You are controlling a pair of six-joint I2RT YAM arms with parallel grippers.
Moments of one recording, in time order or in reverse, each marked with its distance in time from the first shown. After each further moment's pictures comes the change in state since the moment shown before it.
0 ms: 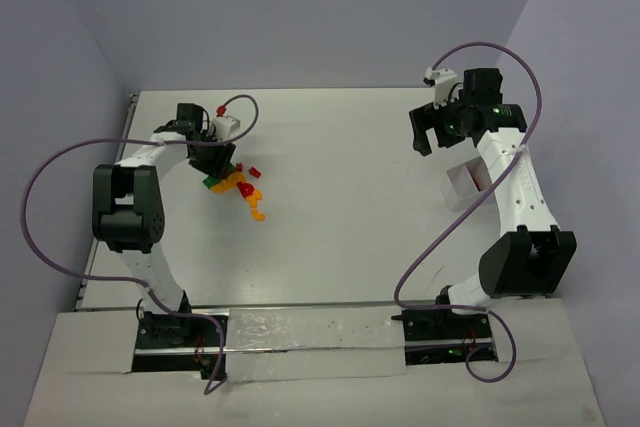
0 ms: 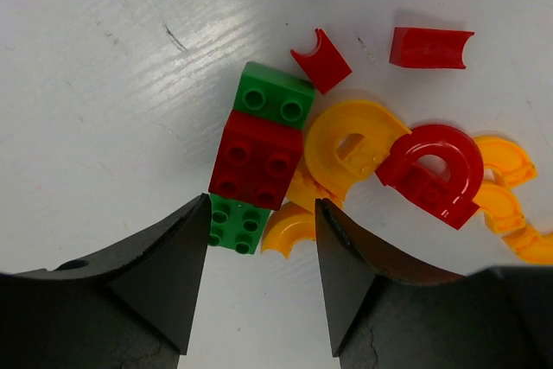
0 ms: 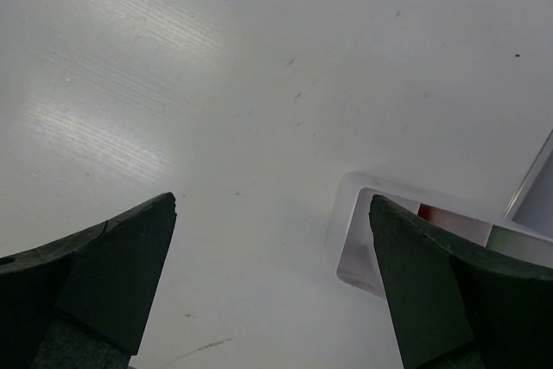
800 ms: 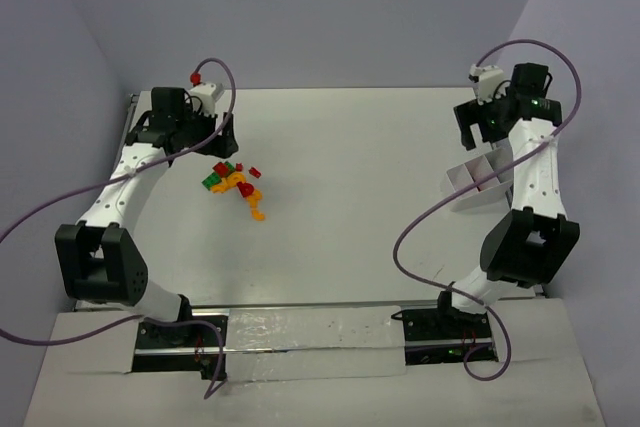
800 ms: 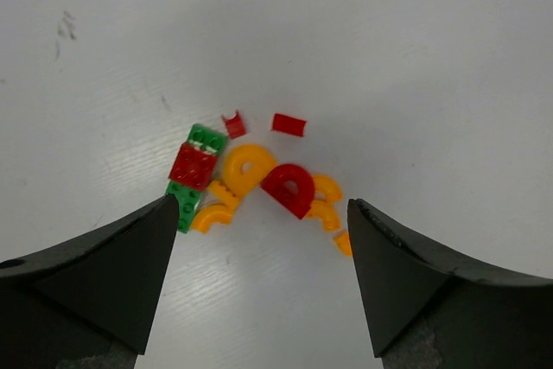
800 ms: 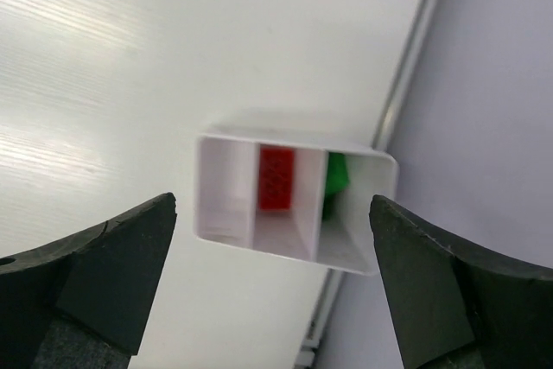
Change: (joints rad) left arm -0.042 -0.394 -0.026 0.015 0.114 -0.346; right arm -0.282 0.107 0.096 -0.029 0.079 -0.200
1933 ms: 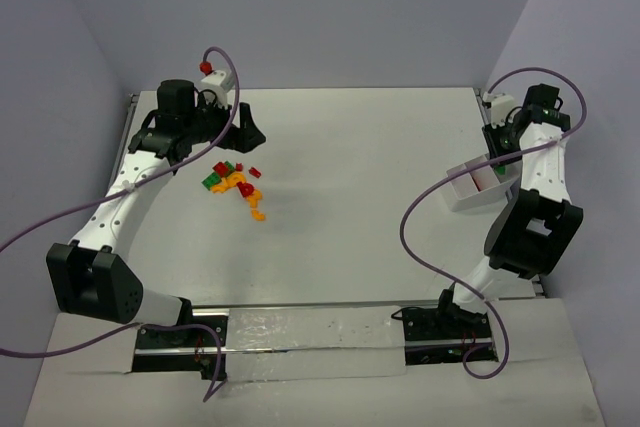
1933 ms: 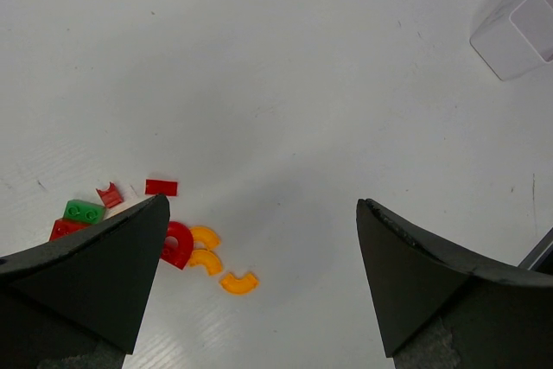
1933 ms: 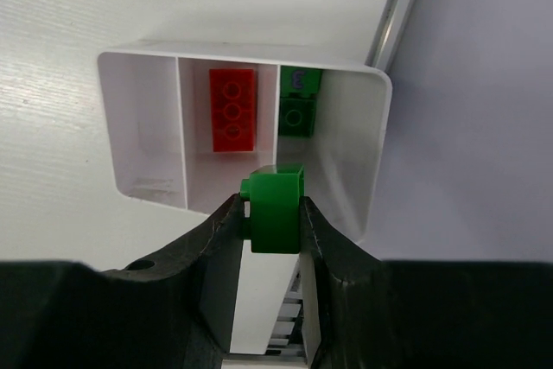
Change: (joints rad) left arm -0.110 -0.083 0.018 0.082 0.141 -0.169; right arm -0.121 0.065 -0.100 -0.019 0.046 -0.108
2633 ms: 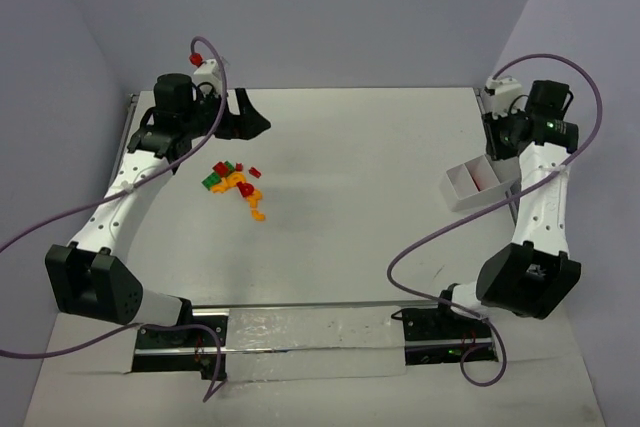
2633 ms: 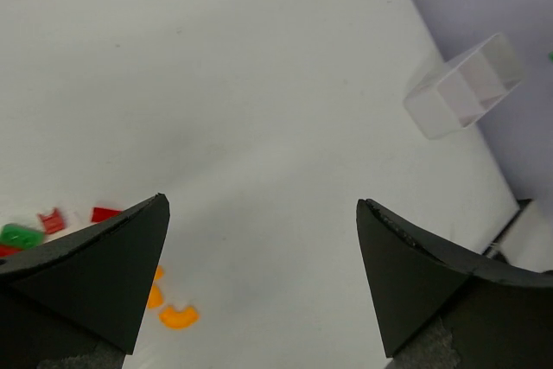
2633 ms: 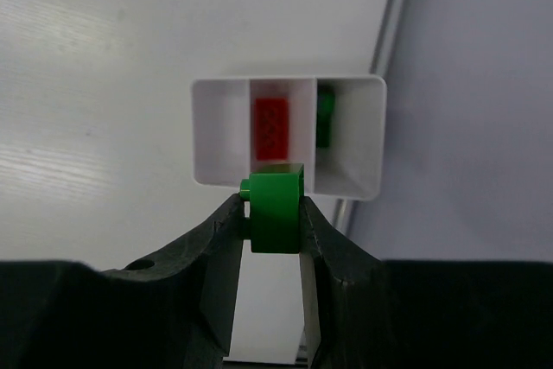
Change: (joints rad) left arm -0.009 -0.005 0.019 0.101 0.017 -0.237; right arm 0.083 -0.267 -0.022 -0.004 -0.057 0.120
